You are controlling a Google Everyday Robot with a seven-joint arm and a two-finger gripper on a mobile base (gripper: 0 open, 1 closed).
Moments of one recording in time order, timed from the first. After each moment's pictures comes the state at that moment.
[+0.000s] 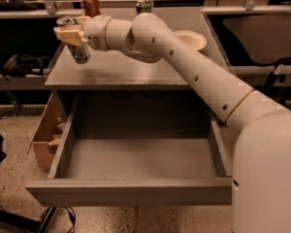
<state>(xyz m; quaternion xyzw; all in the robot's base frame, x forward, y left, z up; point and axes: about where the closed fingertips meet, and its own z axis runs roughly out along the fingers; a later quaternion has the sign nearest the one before) 0.730 0.222 0.965 -0.44 0.55 0.37 0.60</state>
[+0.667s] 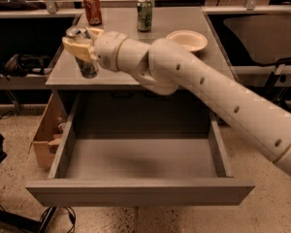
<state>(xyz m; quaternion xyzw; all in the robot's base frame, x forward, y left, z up) 0.654 0.179 0.973 -0.39 0.56 0.36 0.64</state>
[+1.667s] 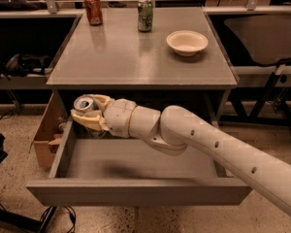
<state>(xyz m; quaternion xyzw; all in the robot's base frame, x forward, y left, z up) 0.539 0.164 0.834 -0.43 0.54 0.39 0.61</state>
